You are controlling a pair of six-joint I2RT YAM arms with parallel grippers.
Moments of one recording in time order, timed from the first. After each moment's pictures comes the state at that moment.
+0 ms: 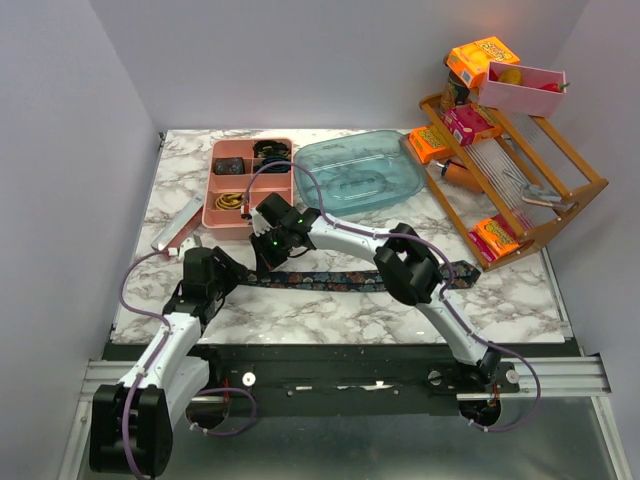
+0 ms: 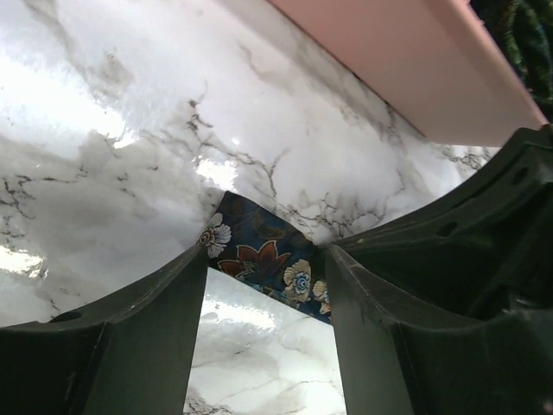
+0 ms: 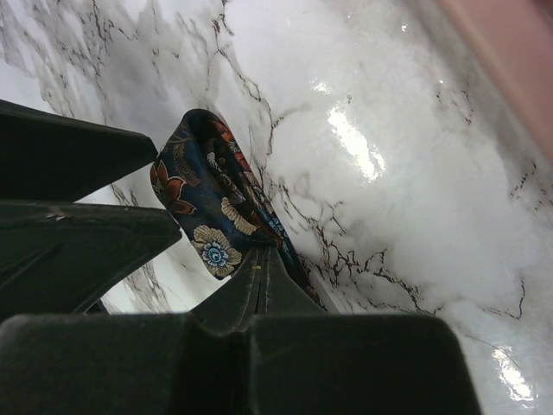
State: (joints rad) left arm -0.08 0.85 0.28 -0.10 -0.01 -0.78; right arm 0.95 2.43 1.98 -0.46 -0.44 0.29
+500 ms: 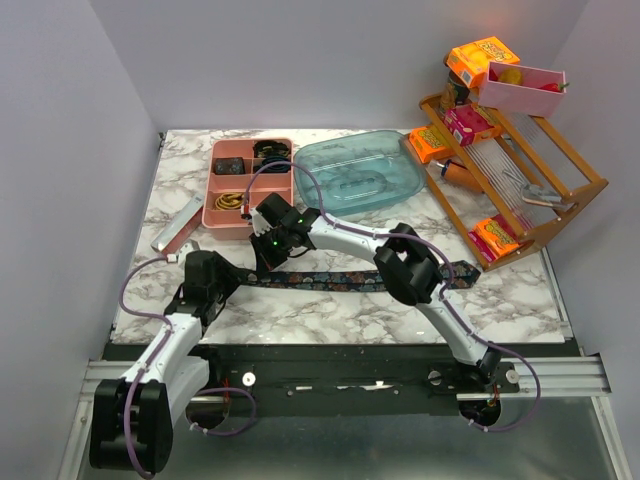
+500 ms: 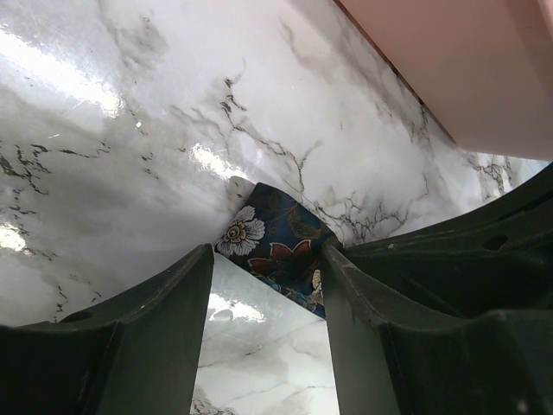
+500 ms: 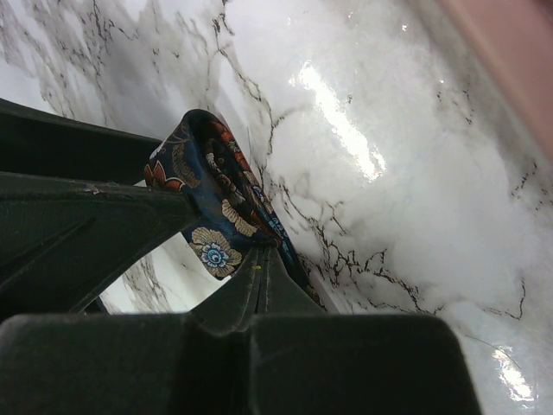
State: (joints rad) left arm -0.07 0.88 0.24 -0.07 -0.02 -0.85; right arm 0.95 2.43 1.98 -0.46 -0.44 0.29
